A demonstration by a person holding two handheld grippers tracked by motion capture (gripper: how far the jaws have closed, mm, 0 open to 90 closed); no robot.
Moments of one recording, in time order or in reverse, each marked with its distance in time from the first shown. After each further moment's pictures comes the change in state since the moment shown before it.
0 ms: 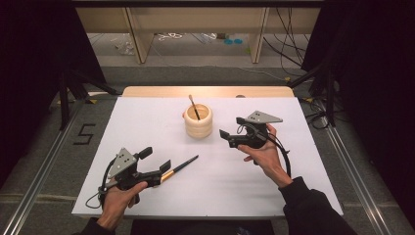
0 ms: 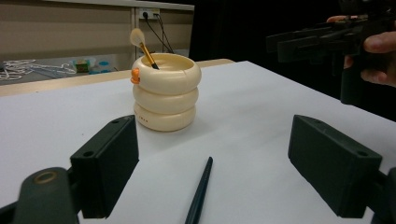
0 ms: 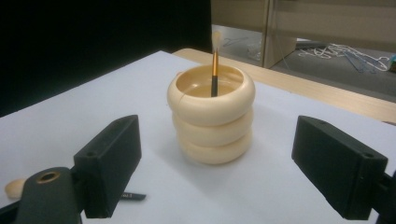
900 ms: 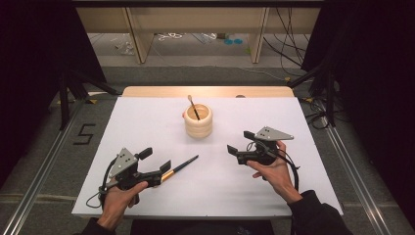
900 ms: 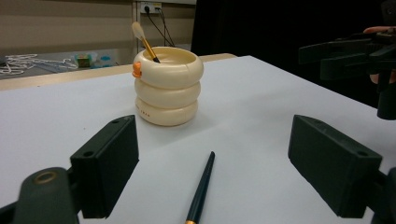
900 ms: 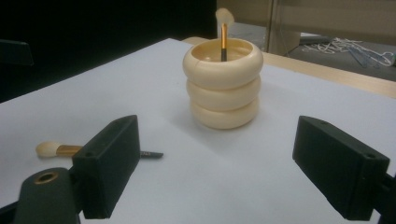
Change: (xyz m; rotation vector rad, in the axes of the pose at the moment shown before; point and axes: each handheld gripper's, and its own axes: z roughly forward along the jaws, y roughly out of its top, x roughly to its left) left arm 0.000 -0.001 0.001 0.025 0.011 -0.003; right arm 0.011 -0.030 -0.037 0.022 0.010 -0.007
